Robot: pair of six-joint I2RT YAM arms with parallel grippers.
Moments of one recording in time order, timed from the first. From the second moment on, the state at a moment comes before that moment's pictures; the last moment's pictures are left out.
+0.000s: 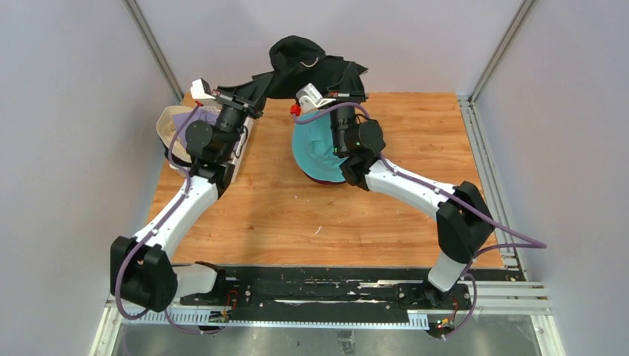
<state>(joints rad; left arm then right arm) -0.29 1.27 0.95 0.84 0.14 -1.59 0.79 1.69 1.31 1.05 0.54 -1.47</state>
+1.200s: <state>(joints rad) -0.28 1.82 1.28 1.15 0.29 -1.54 0.61 1.77 1.29 1.06 0.58 -1.38</state>
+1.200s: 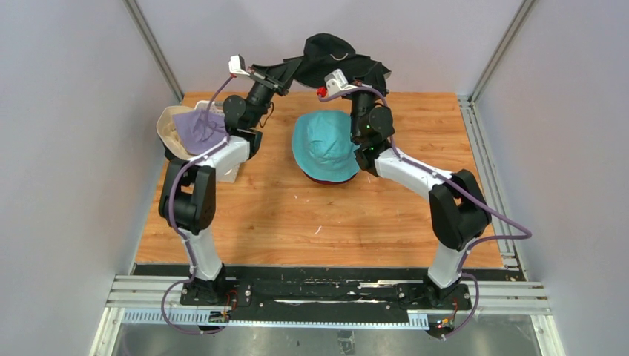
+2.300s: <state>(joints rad) -0.28 1.87 0.96 1.43 0.35 -1.62 0.70 1.53 0.90 0.92 0.64 -1.18</state>
